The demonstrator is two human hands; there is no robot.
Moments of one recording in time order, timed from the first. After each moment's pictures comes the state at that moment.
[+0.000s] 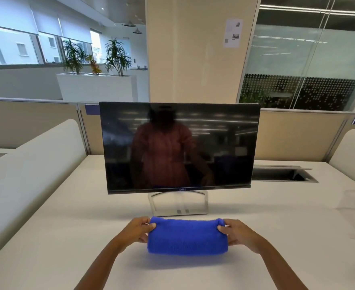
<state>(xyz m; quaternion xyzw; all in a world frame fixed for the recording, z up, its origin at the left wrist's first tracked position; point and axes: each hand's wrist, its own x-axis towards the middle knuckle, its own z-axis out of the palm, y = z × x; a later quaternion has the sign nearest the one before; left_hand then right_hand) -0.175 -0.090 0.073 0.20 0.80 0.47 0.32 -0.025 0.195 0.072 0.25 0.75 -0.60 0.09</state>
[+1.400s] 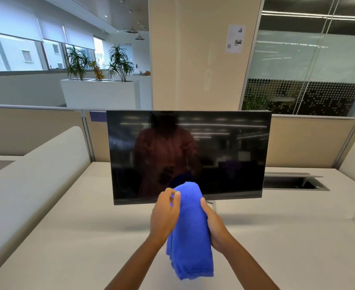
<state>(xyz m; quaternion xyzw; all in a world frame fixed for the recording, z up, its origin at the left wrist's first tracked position) -0.159 -0.019 0.132 0.21 0.82 0.53 -0.04 -0.083 0.091 0.127 0.23 0.60 -0.77 -0.05</state>
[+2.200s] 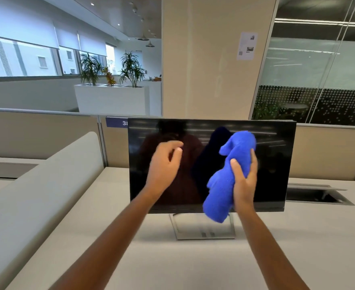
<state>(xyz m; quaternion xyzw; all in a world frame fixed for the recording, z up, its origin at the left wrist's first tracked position) -0.219 -0.056 0.261 0.31 0.74 0.57 -0.17 -0.143 0.109 0.212 0.15 0.58 -0.63 -0.50</state>
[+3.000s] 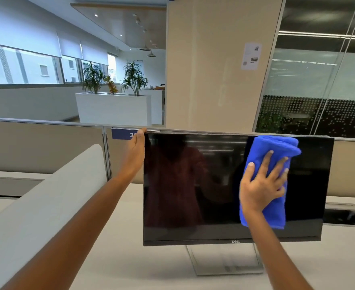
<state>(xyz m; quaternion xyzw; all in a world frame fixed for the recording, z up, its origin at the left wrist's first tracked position) -0.352 -0.115 0.291 0.22 0.72 0.65 -0.07 -0.242 0.128 0.208 0.39 0.73 -0.14 -0.54</state>
